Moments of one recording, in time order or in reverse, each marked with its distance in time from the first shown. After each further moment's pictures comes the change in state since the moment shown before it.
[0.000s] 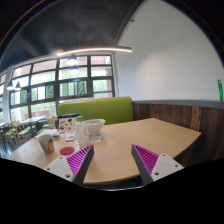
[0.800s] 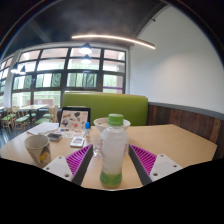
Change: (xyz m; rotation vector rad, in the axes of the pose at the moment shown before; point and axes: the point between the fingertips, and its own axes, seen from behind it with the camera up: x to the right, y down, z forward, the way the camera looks) arm -0.142 0.016 0.191 -0.025 -0.038 -0.141
